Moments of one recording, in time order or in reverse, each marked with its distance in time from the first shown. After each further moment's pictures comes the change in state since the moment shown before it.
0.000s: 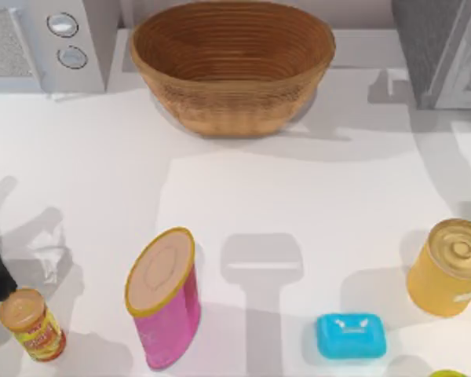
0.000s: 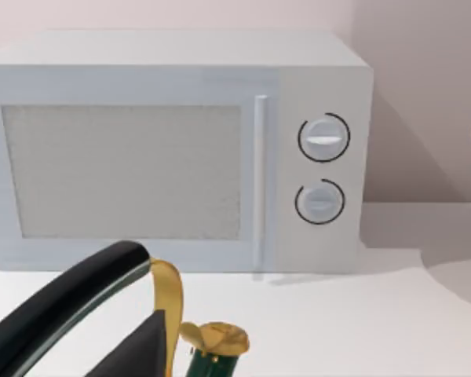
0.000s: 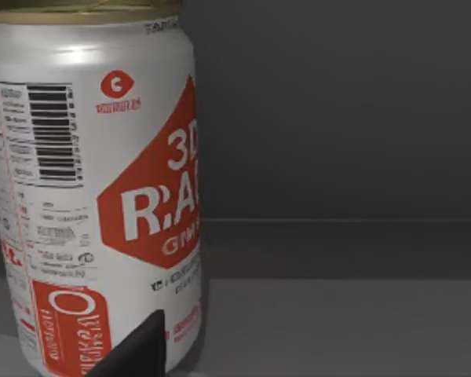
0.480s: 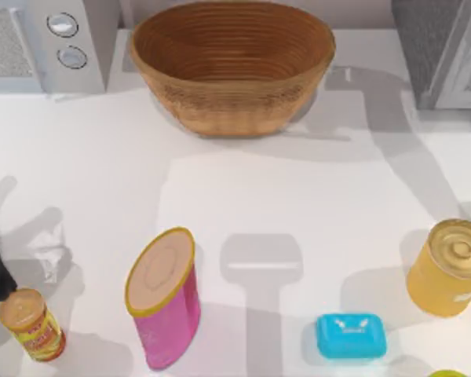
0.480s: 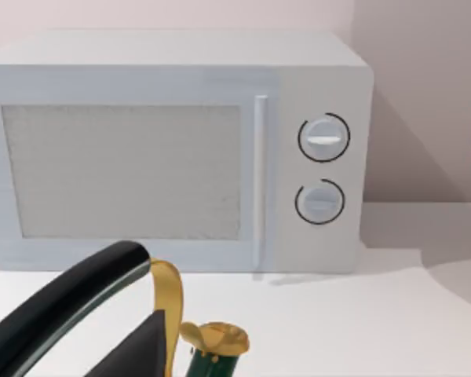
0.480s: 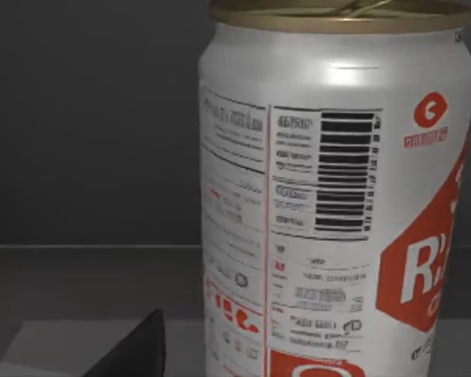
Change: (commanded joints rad) left arm 0.000 0.000 0.000 0.000 0.000 0.000; right arm 0.207 0.164 0.116 0.053 0.215 -0.001
